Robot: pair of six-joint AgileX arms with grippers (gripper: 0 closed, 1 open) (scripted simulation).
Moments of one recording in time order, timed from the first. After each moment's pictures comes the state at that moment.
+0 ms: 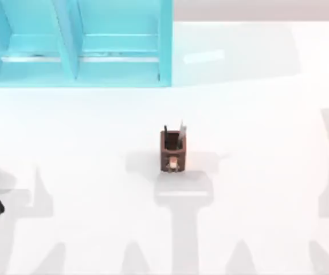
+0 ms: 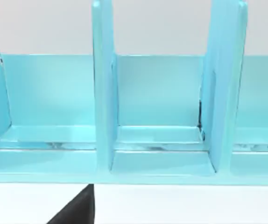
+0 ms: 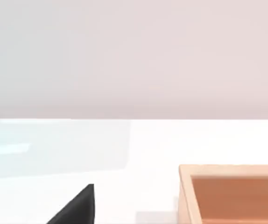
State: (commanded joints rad) left arm 0.00 0.00 0.00 0.00 0.00 0.00; right arm 0.00 0.00 0.00 0.00 0.00 0.00
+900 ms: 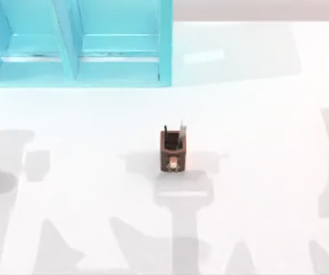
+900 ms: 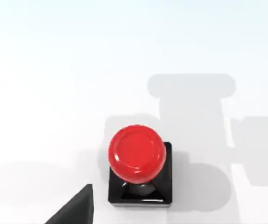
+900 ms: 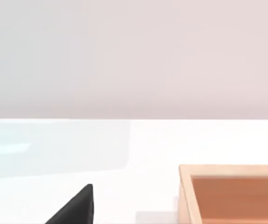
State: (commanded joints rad) left arm 0.08 0.90 0.77 -0.65 0.00 0.10; right arm 0.00 0.00 0.00 0.00 0.00 0.00
